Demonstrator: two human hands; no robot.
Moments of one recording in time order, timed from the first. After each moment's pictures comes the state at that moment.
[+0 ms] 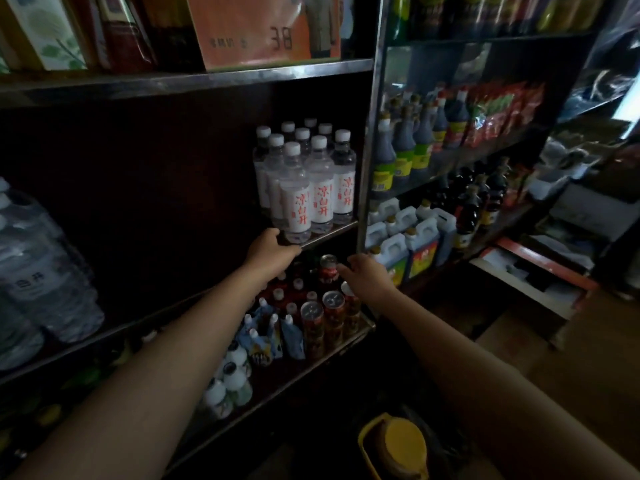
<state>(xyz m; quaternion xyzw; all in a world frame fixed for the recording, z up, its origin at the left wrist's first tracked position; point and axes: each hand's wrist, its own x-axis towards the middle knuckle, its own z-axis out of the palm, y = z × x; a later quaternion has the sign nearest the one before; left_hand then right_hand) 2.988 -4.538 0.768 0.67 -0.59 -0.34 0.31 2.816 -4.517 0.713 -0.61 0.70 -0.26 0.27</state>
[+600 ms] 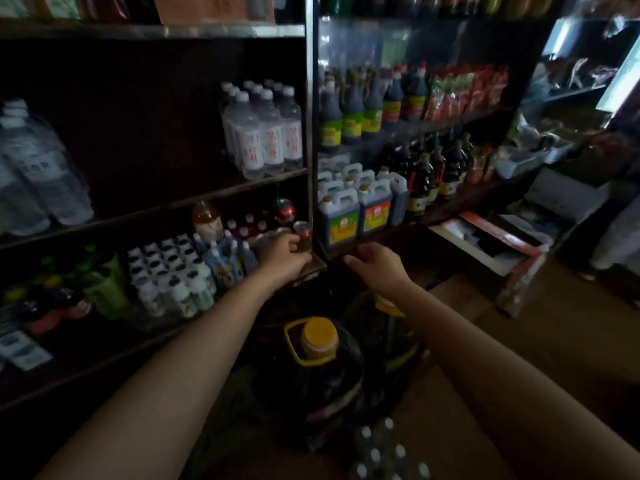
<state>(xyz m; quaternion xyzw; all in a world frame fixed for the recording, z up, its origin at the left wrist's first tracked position) 2.838 -4.309 0.711 0.64 -0.60 -0.39 0.30 2.656 -4.288 0.697 -0.61 0.69 -0.30 0.27</state>
